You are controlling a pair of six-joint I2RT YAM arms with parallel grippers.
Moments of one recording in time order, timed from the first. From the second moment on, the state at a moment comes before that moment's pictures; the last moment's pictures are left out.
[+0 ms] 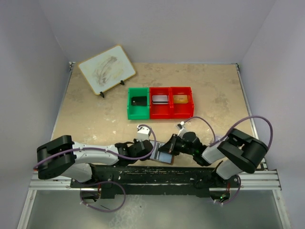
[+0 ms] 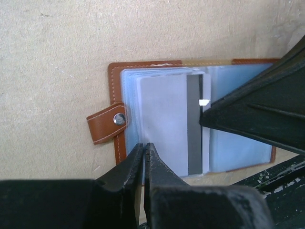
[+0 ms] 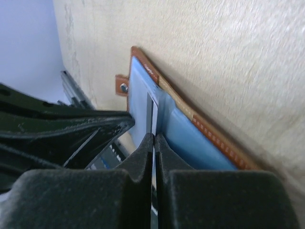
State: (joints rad) left arm -1.23 1.38 0.54 -0.09 -0.45 -0.87; right arm 0.83 1.56 0.16 0.92 -0.21 1.14
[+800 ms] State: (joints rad) left arm -1.23 1.36 0.55 -0.12 -0.47 -0.87; right arm 0.67 1.34 0.16 0.58 -0.35 1.00
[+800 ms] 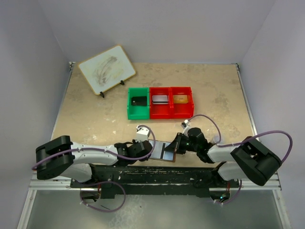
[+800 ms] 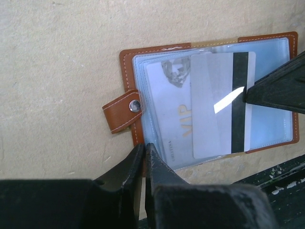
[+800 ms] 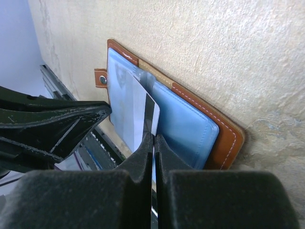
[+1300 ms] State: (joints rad) left arm -1.23 1.35 0.61 -0.13 -0.44 -0.86; right arm 0.67 1.40 0.20 0.59 -0.35 0.97
